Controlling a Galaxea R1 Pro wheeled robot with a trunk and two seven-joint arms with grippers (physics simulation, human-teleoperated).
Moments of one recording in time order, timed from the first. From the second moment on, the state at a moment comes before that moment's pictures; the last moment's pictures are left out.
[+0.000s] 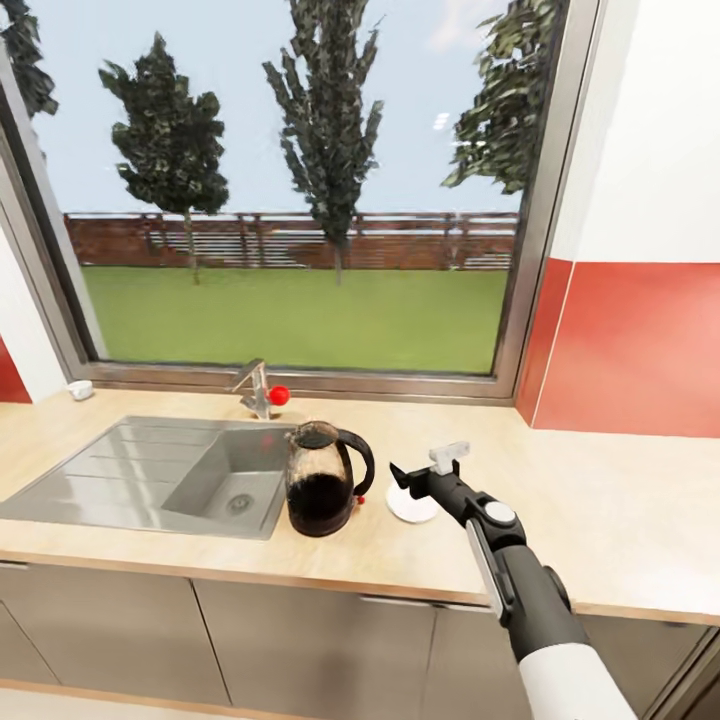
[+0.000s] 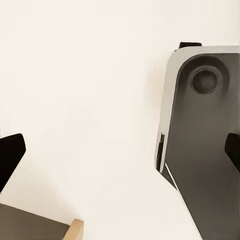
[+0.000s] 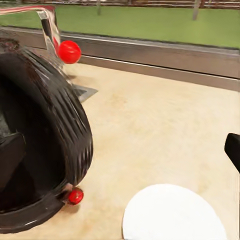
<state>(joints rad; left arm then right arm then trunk) -0.05 0.08 0.07 -0.04 -0.02 -0.06 0.15 -0.55 0.11 -0.01 -1.14 0.15 0.23 0.39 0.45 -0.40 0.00</state>
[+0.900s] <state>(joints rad) -0.05 0.08 0.07 -0.04 -0.02 -0.06 0.15 -0.55 -0.03 -0.01 -1.06 0.16 0.23 0.90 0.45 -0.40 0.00</state>
